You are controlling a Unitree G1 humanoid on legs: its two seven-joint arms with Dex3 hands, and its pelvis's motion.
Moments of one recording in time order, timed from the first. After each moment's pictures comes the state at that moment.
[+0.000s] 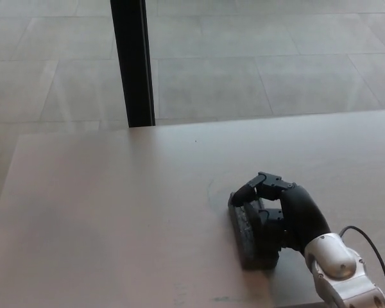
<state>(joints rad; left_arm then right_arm) 0.11 0.42 0.58 0.72 -0.23 0.07 0.03 -0.44 -0.14 0.19 0.54 -0.05 -0.03 0.04</state>
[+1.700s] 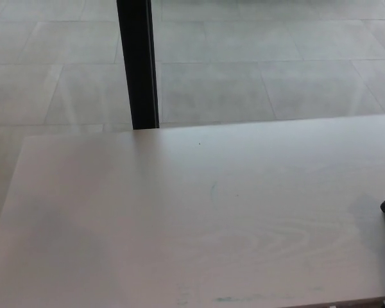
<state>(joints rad) 0.14 0.44 0.57 0.71 -0.24 0.06 0.04 -0.45 -0.50 -0.01 0.90 -0.15 -0.27 -0.06</state>
